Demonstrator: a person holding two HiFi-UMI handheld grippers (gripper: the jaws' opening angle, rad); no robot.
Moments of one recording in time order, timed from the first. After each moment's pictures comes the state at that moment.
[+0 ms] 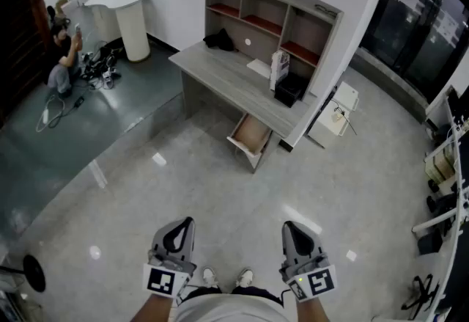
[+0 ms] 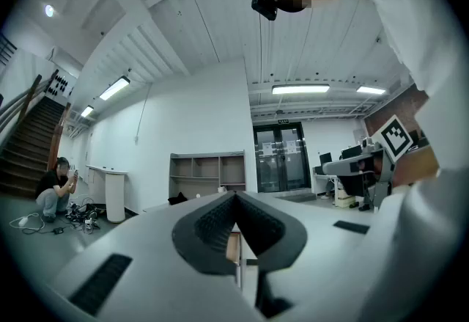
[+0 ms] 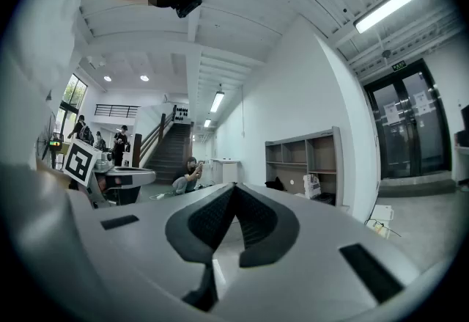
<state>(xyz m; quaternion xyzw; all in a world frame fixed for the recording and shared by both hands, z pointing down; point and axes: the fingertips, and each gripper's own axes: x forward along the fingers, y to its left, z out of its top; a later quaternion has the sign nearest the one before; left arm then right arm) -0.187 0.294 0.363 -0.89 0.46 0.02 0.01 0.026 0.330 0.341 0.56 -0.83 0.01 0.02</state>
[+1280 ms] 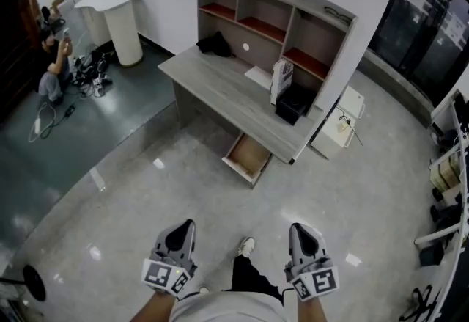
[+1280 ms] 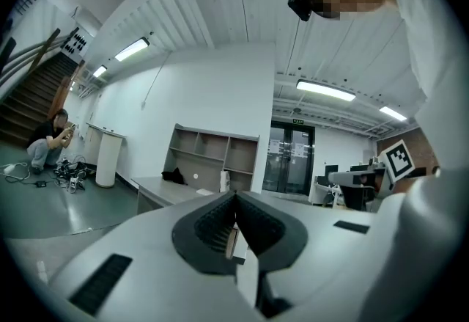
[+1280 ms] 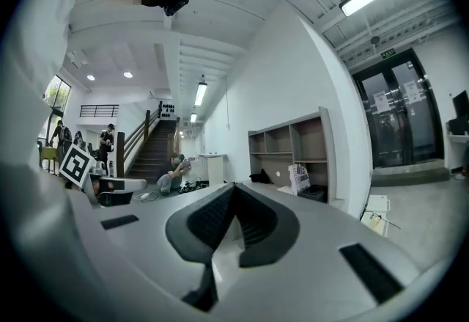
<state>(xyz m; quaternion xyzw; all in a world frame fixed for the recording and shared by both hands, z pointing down) -0.151 0.132 0.432 -0.88 0.46 0.03 -0.10 0.094 0.175 0.390 0.59 -0.81 0.04 0.02</state>
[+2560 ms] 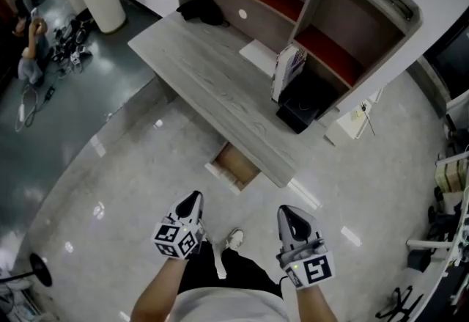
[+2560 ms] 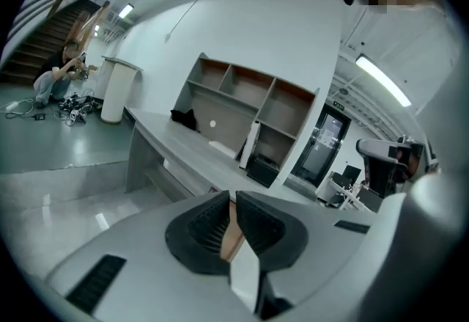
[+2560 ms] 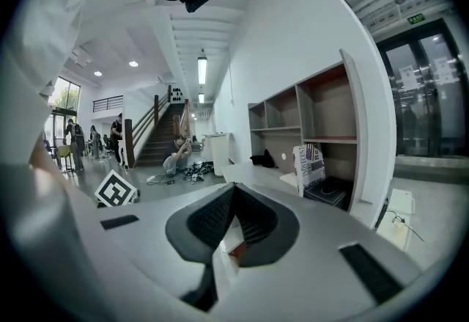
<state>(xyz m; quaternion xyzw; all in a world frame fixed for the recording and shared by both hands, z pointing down) -0.041 -0.131 0.593 -0.83 0.46 -0.05 -0.31 0.149 -0.083 0.437 0.53 -0.84 0.09 0.09</state>
